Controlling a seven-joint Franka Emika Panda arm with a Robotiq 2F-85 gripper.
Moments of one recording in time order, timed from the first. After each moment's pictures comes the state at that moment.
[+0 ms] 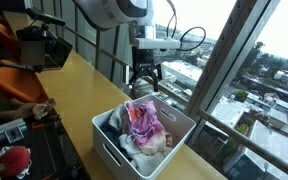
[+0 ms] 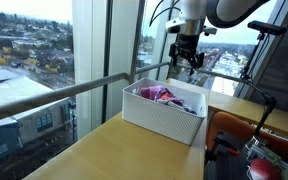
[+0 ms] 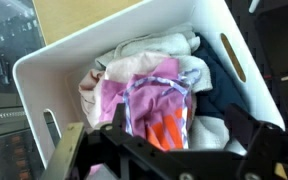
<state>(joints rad) -0.04 0.18 -0.02 -1.98 -0.51 2.15 -1.11</state>
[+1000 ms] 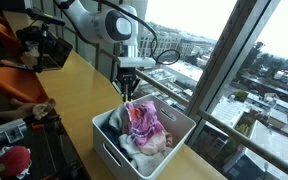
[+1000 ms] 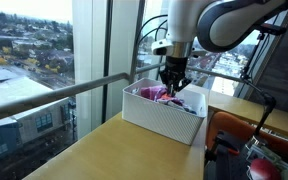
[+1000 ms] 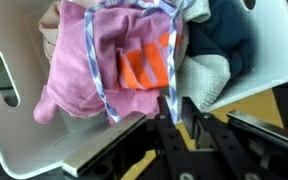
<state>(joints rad) 0.01 0.29 0.03 -2.03 -0.44 2.26 -1.03</state>
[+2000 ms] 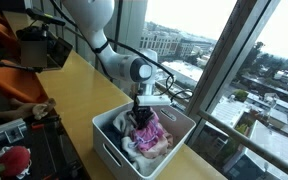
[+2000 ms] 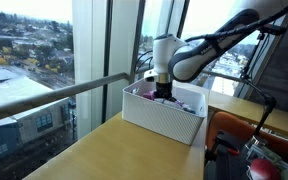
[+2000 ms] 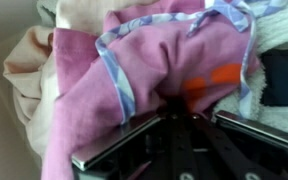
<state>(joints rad) -0.09 0.67 0.00 -1.75 -0.44 2.30 -1.06</state>
